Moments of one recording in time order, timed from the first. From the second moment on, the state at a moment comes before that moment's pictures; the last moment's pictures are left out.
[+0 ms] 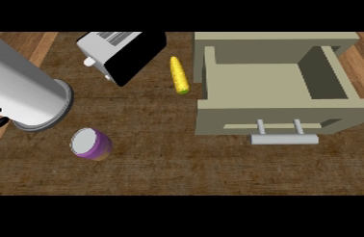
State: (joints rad) left arm 0.14 0.66 0.36 -1.74 1.06 -0.67 0.38; right arm 0.38 -0.15 -0.40 -2.12 -0.32 0.22 0.05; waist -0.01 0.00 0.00
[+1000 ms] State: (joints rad) left arm -0.01 0.41 0.24 -1.60 0.71 -0.64 0.35; right arm 0.44 -0.12 -0.57 -2.15 -0.43 0.38 0.08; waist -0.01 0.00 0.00
